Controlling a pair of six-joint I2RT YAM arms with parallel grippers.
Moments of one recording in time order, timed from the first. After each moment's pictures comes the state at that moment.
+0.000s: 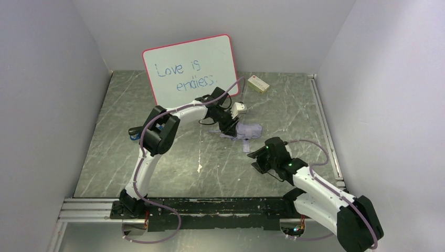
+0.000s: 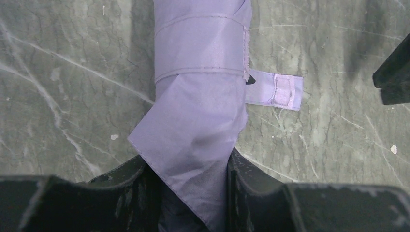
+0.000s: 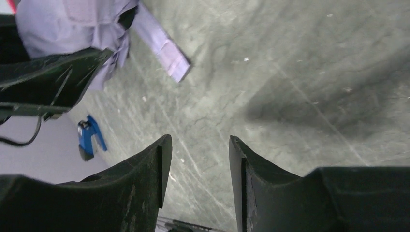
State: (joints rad) left arm -0.67 2.31 1.71 -0.42 0.73 0.45; right arm 0.50 0.89 0.33 -0.30 0.03 1.44
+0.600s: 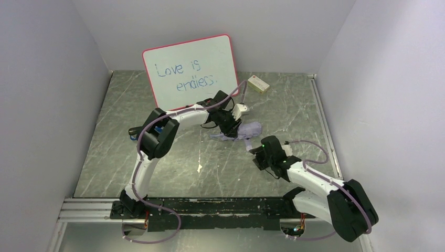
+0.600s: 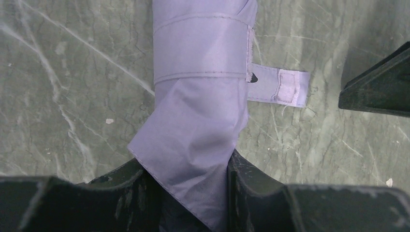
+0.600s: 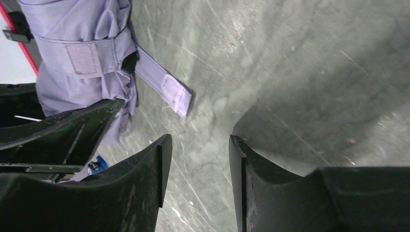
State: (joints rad) left arm -0.72 2.24 1.62 -0.35 0.55 0.29; right arm 0.51 1.05 0.32 -0.17 0.18 1.54
